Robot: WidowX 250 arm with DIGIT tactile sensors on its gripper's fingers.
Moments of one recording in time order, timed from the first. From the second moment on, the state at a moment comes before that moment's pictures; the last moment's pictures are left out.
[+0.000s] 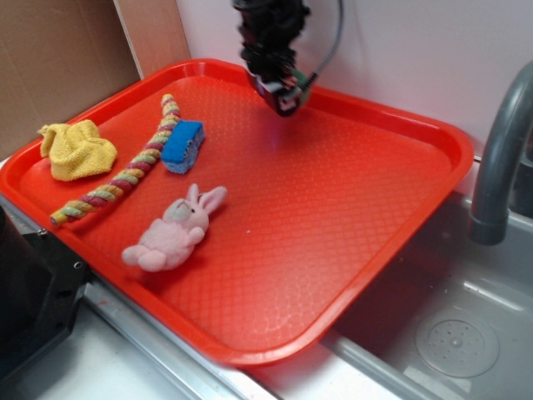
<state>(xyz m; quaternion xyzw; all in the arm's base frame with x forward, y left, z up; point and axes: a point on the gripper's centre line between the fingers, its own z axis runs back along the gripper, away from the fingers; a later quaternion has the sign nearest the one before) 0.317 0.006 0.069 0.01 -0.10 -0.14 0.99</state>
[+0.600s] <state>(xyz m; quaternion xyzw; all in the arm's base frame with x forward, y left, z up) 0.212 0.023 0.132 0.04 -0.05 0.11 0.99</state>
